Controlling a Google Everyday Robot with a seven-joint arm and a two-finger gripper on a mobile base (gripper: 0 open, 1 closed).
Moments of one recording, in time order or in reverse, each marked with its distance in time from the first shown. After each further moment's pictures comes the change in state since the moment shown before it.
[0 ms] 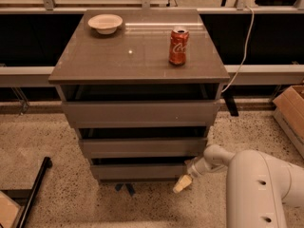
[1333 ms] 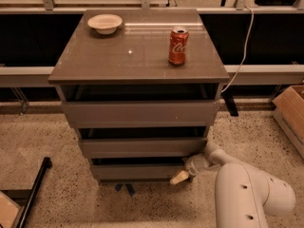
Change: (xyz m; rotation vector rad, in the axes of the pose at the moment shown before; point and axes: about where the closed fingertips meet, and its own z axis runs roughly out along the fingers) arm -0.007 -0.041 0.040 -0.035 -0.118 0.055
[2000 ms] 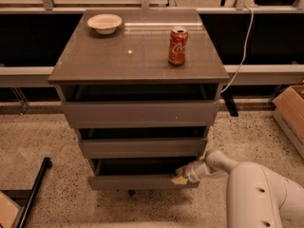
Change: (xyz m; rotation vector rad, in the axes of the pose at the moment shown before) arm 0.004 0.050 -0.007 -0.059 -0.018 0.030
